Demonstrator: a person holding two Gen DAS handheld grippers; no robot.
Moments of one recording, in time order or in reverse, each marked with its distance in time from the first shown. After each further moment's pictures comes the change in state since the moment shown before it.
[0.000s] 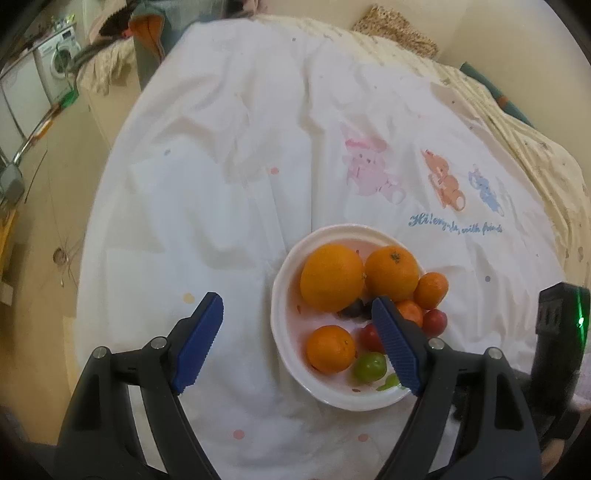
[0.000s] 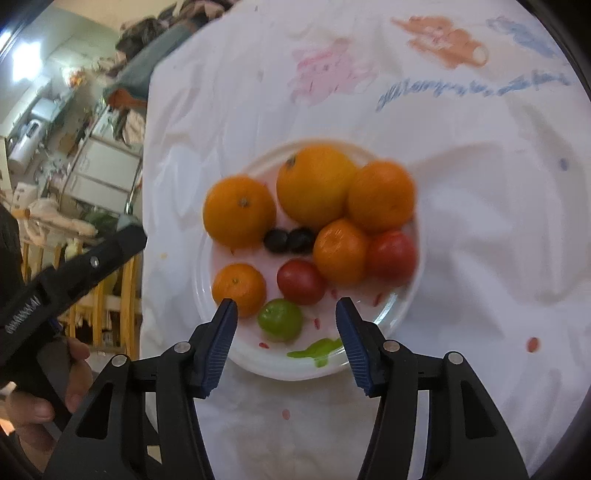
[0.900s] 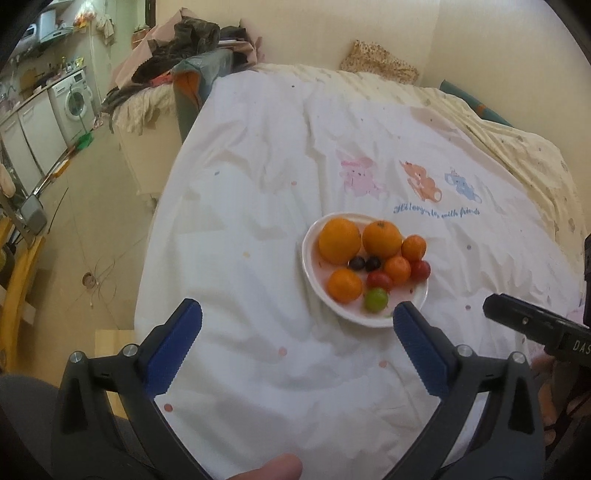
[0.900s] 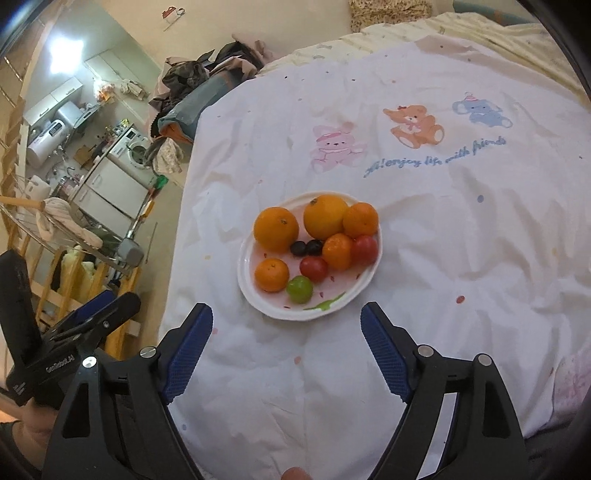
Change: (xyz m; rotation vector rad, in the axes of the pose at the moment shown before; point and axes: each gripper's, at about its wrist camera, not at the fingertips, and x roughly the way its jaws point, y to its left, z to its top) left arm -0.103 0.009 -0.087 0.081 -0.166 0.054; right arm -0.103 0.041 -0.072 -0.123 -0.242 -0.069
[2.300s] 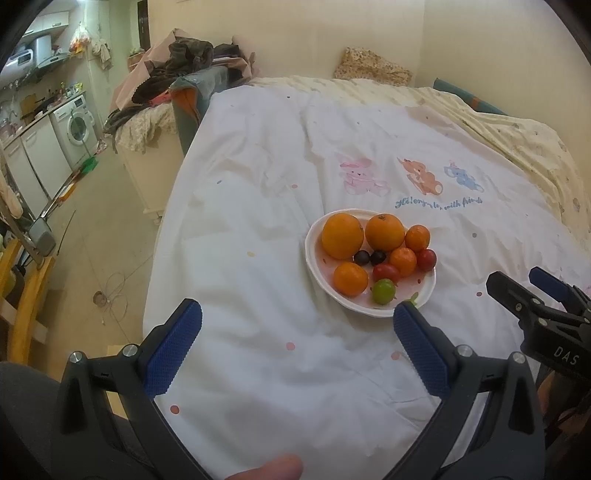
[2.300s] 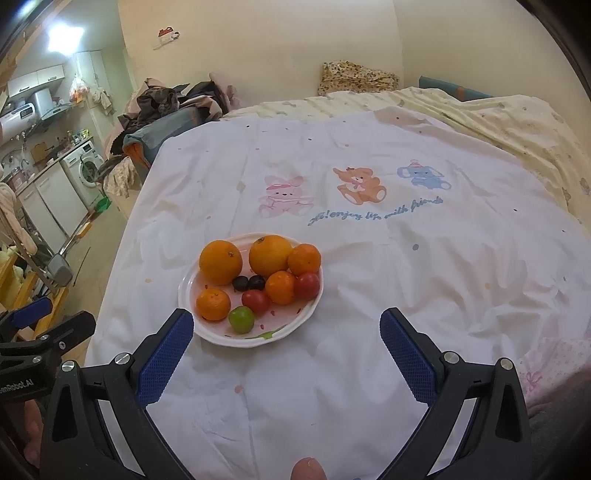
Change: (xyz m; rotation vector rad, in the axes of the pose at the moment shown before) left arm -0.005 -0.010 -0.021 0.066 -0.064 0.043; right arm -0.008 0.024 -0.029 -0.112 -0.240 -0.310
